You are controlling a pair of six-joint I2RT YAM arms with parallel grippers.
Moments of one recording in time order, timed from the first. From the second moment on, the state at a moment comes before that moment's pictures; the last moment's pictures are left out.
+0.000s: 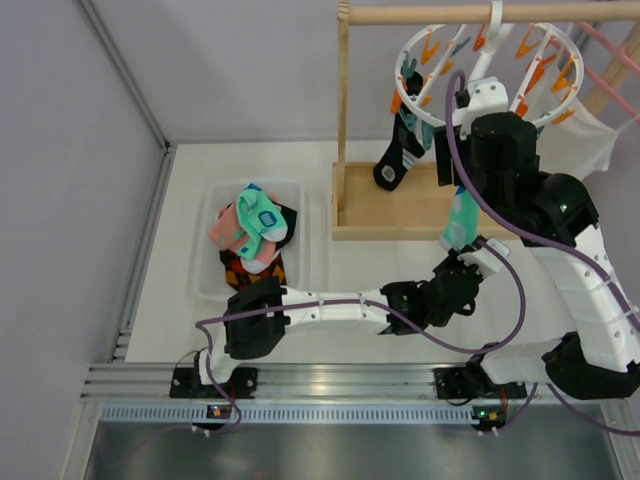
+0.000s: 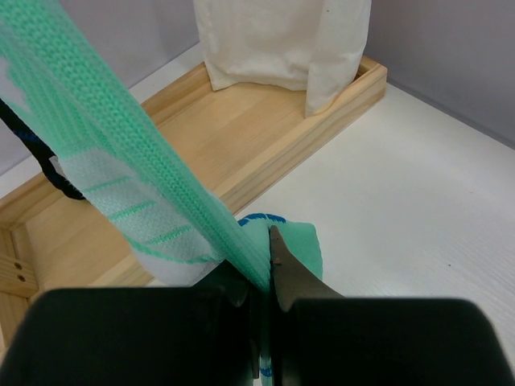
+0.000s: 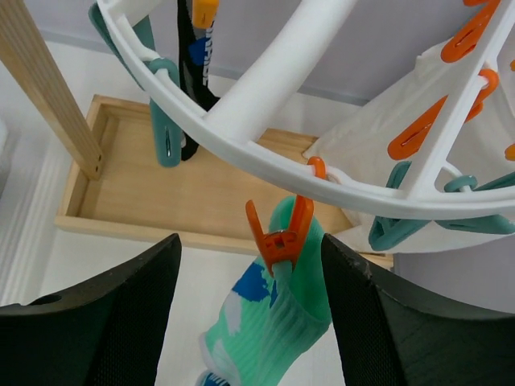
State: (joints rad) left arm -1.41 2.07 1.70 0.20 -0.76 0.06; right arm 0.66 1.29 1.91 -1.03 0.62 0.02
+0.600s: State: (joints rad) left arm -1.41 2.07 1.70 0.20 -0.74 0.05; right arm 0.57 1.29 1.78 -0.85 0.57 -0.04
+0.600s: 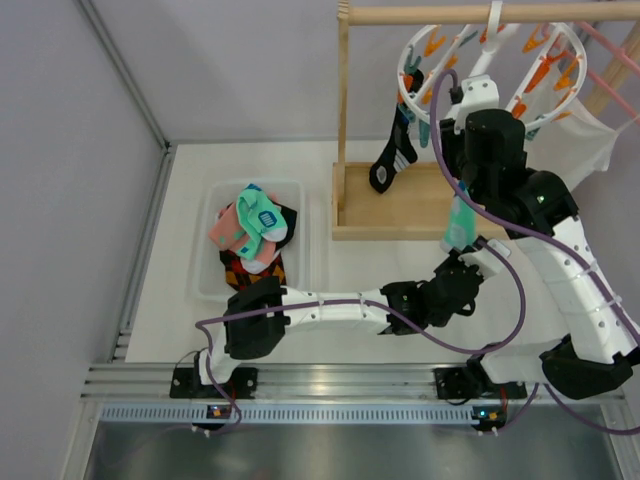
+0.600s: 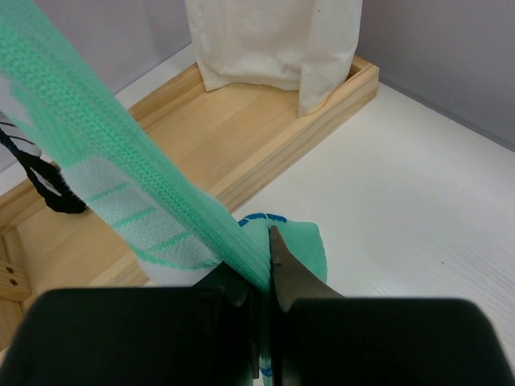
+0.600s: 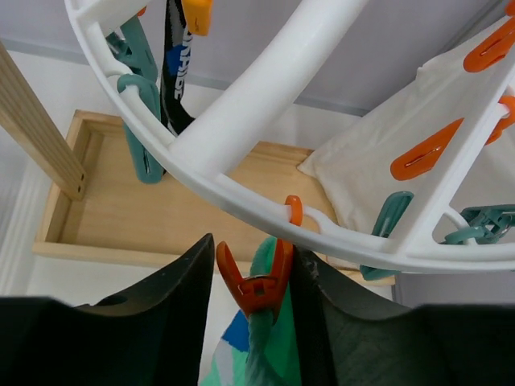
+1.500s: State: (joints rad) left arm -1.32 1.73 1.29 0.03 -0.75 -0.16; right arm 0.49 1.21 1.71 -0.77 0.42 0.02
